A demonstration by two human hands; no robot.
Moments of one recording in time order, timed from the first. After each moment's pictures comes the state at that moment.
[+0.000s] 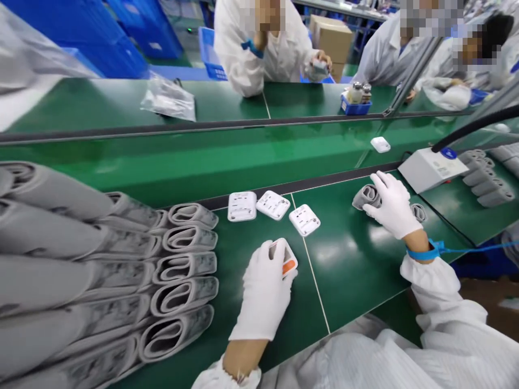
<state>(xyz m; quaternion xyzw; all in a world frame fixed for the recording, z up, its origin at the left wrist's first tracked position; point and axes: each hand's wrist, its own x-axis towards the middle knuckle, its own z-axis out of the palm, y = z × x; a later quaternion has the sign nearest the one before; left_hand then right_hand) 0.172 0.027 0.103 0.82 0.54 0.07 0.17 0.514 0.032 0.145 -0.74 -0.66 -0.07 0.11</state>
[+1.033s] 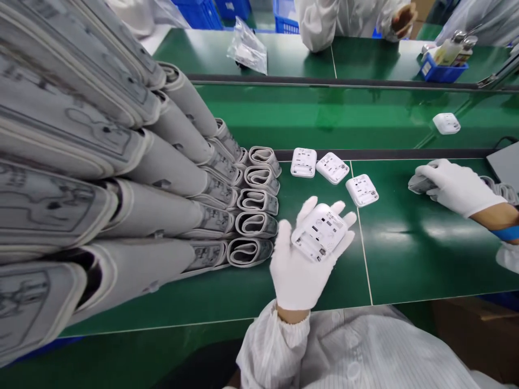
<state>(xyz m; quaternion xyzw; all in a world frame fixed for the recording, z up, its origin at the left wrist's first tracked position) 0.144 -0.008 0.122 0.25 0.27 0.51 0.78 0.536 0.070 0.139 -0.66 -0.75 -0.05 -0.04</state>
